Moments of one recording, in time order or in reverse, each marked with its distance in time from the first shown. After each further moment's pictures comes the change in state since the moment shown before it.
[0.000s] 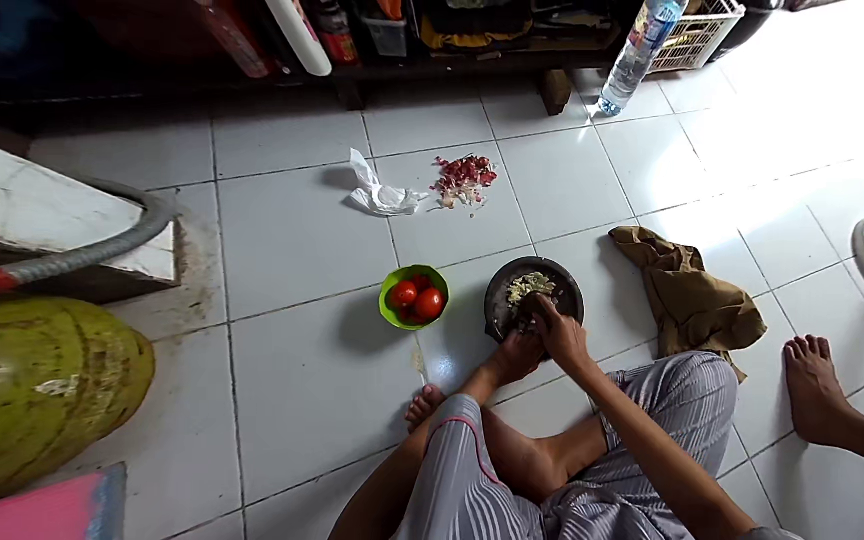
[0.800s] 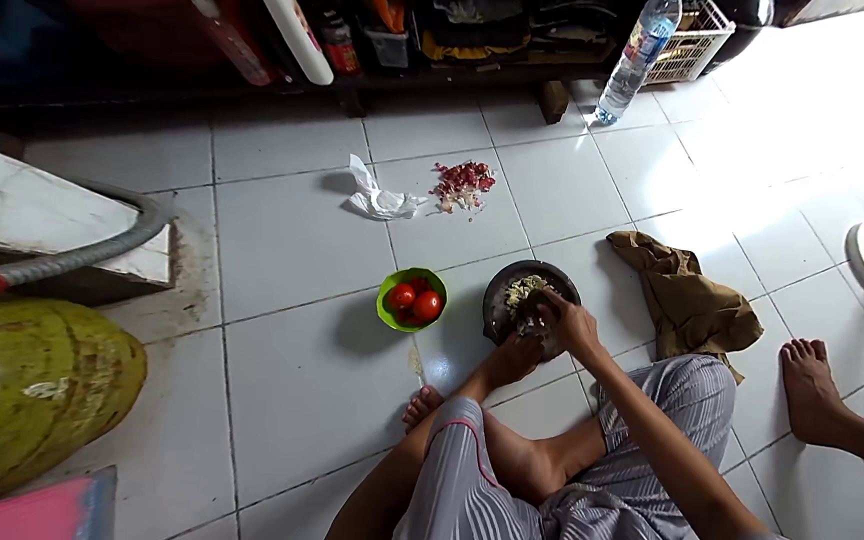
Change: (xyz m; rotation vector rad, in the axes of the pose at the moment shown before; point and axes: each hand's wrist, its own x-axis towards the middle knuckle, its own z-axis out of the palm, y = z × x) left_hand 0.002 -0.003 -0.008 -0.052 -0.128 -0.003; right_hand 0.010 -0.012 -0.042 0.009 -0.129 0.089
